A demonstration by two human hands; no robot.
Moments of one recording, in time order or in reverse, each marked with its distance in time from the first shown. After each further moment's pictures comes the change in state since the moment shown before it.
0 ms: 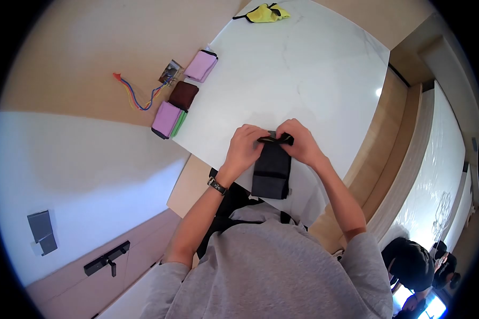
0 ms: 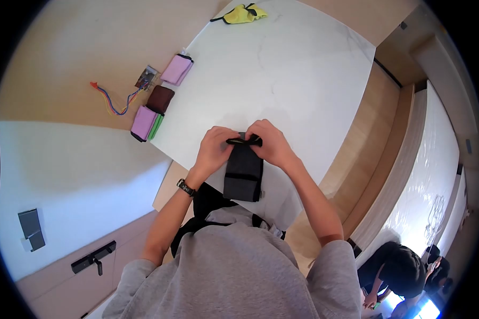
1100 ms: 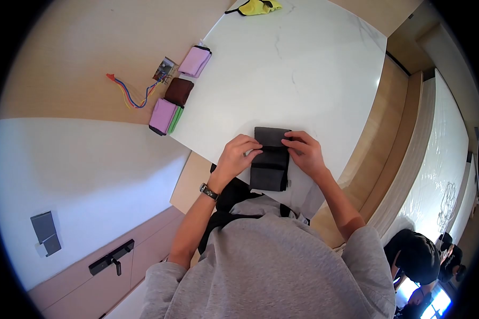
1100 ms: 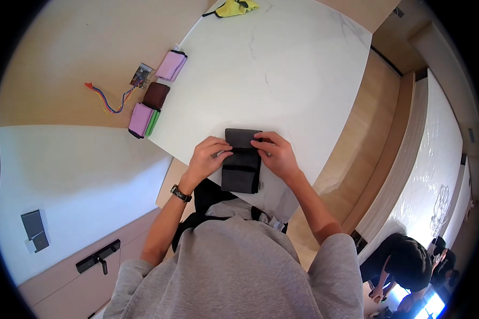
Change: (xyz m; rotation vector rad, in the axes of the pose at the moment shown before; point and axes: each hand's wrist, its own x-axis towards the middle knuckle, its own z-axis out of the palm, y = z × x) left_hand -0.036 0.001 0.000 -0.087 -0.003 0.088; right_hand -0.067 0.009 0.019 0.001 0.265 -0.068
